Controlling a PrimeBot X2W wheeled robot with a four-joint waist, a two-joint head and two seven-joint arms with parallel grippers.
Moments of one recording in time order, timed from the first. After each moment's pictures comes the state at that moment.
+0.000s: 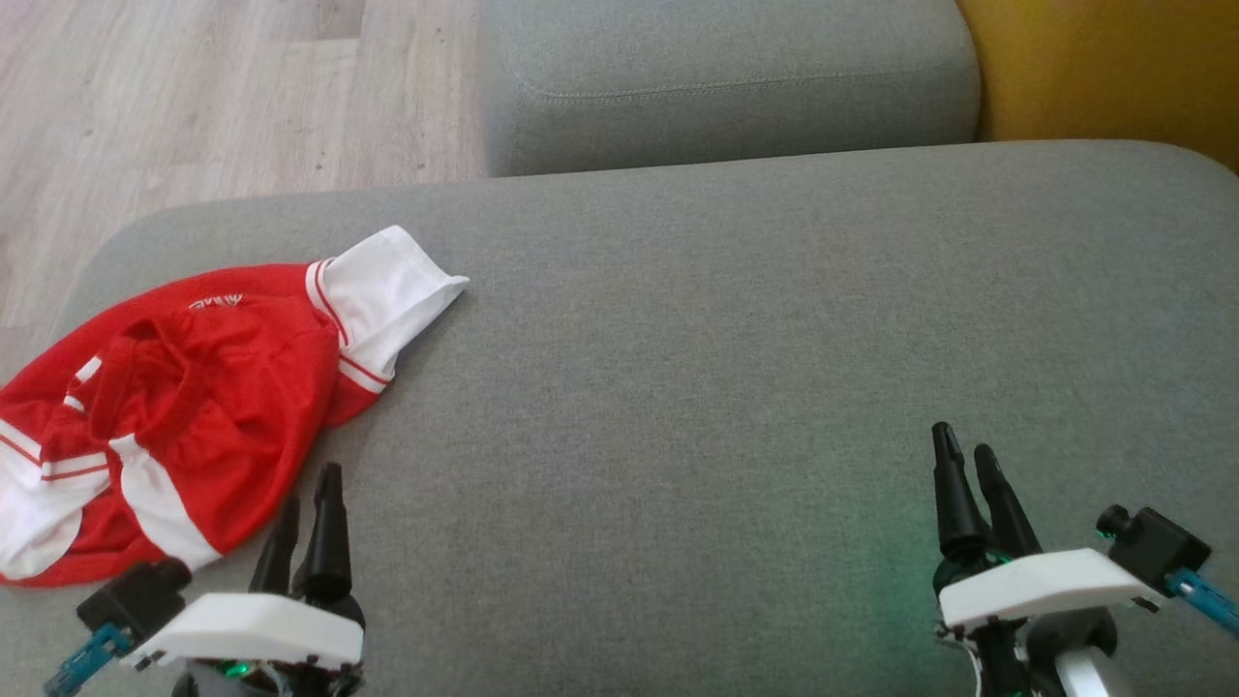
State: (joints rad) left arm 0.10 0.04 -0.06 0.13 -0.80 -0.02 -0.07; right arm 0.01 -0.04 0.10 0.25 0.80 0.12 -0.07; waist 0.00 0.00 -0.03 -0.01
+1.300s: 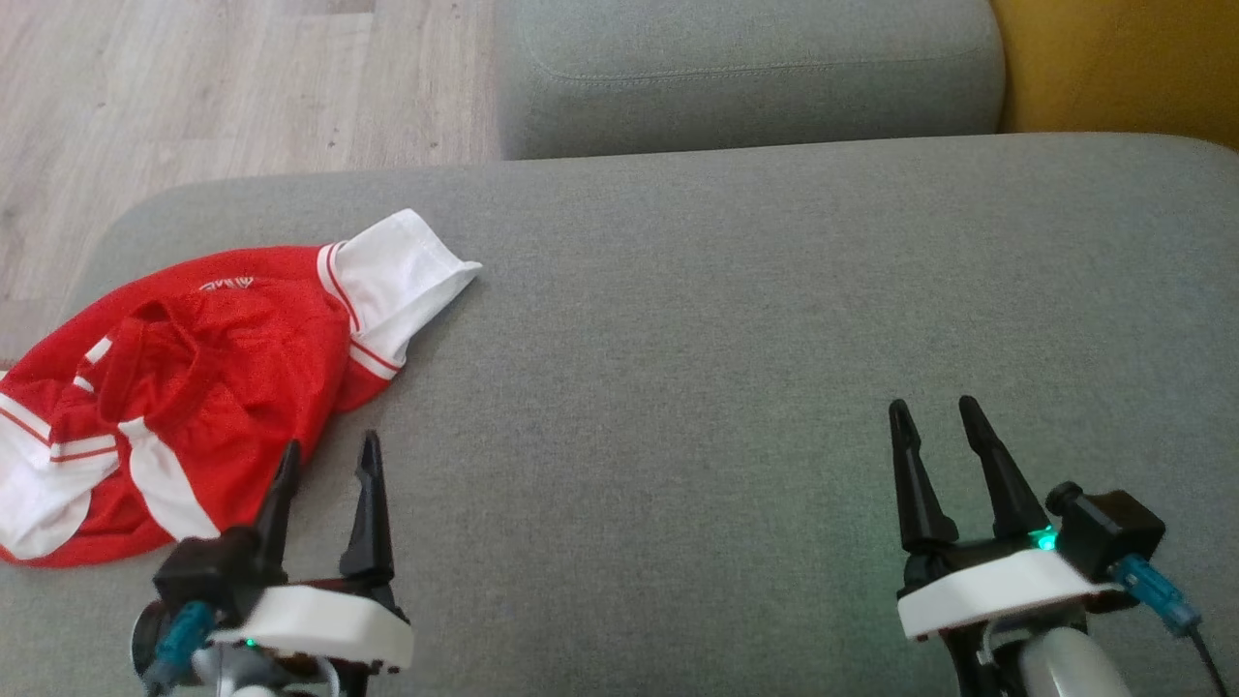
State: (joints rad) left arm 0.10 0.09 -0.16 0.02 -0.29 0.08 -0.19; right arm 0.01 -0.04 0.14 0.17 0.31 0.12 -0.19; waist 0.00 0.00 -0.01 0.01
